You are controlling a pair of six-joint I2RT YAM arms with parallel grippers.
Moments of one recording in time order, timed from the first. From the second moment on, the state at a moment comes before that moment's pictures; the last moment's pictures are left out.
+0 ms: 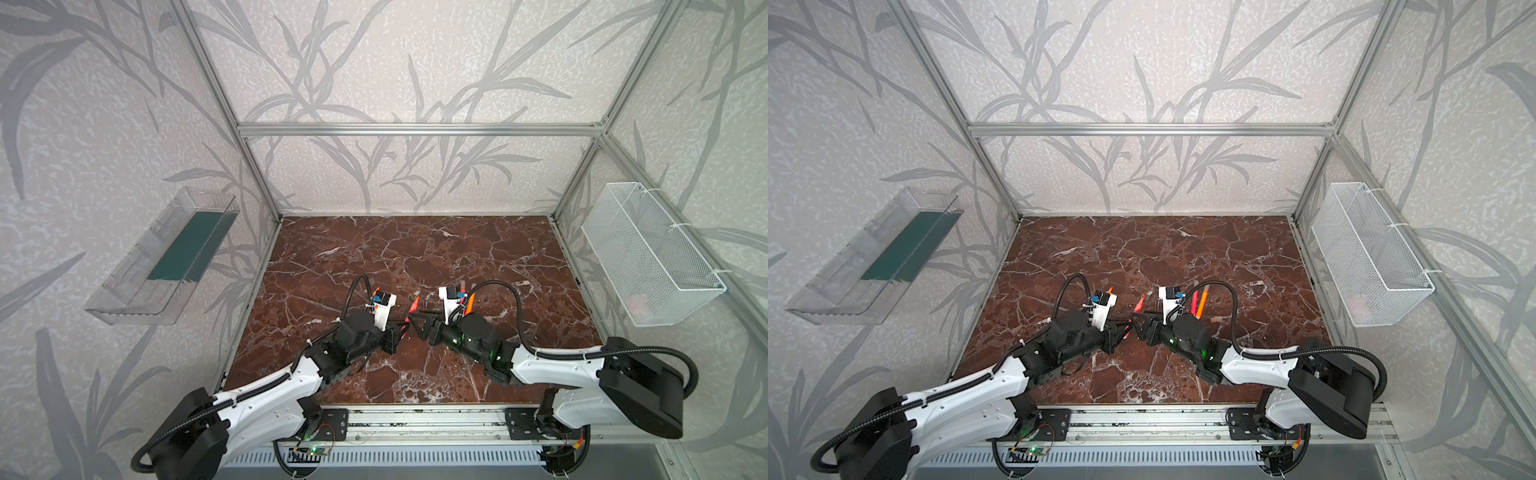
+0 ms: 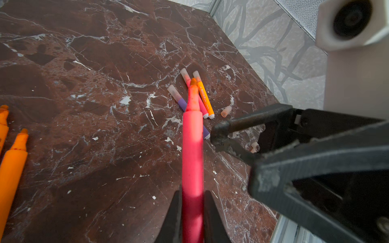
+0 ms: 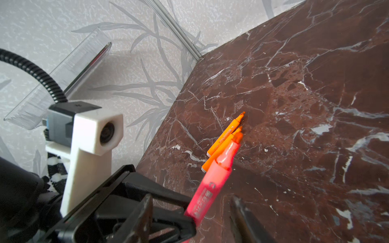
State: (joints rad) left arm -0.79 0.97 0.36 0.19 0.14 -0.49; right arm 1.01 1.36 0.45 0.74 0.11 0.80
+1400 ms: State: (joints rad) left arm -0.81 0.96 0.34 0.25 0.16 -0.44; right arm 1.05 1.44 0.53 0.82 0.14 0.92
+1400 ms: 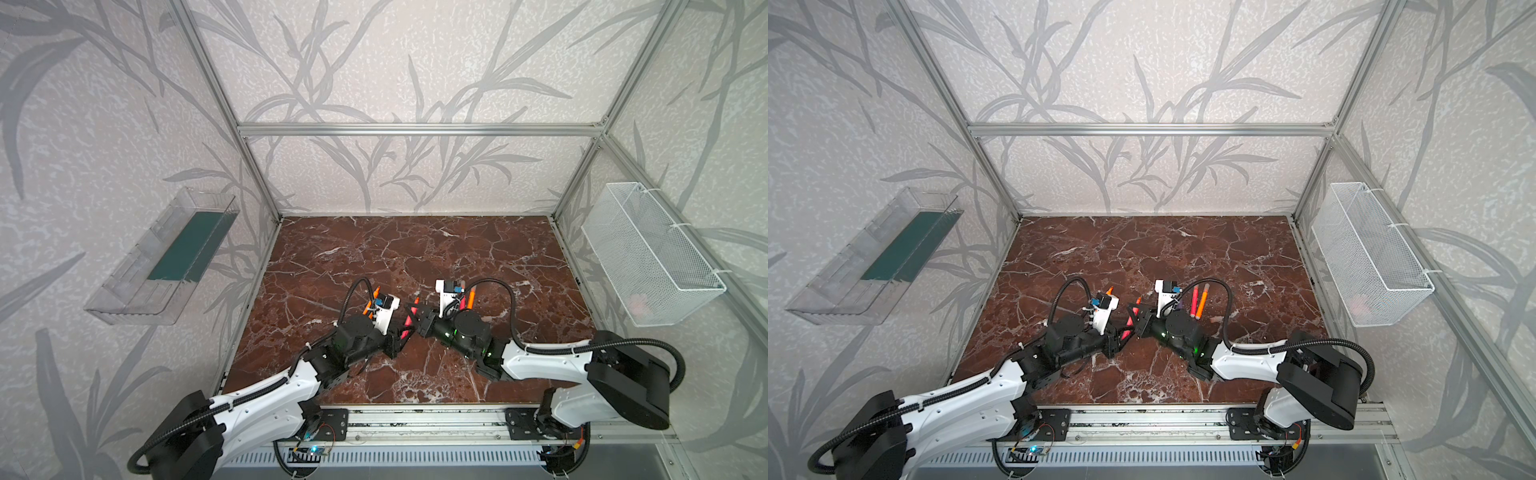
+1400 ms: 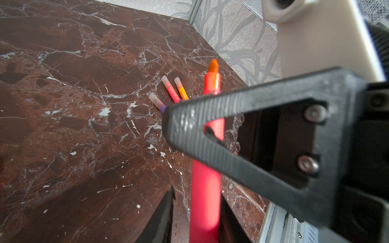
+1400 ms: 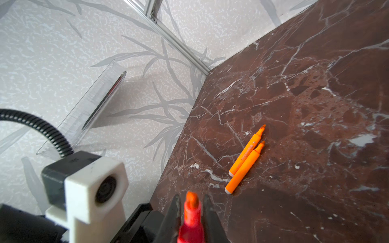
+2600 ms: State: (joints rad) left arm -0.82 0.92 0.30 0.29 0.13 -0.40; right arm 1.07 0.86 0.47 0.25 0.42 0.77
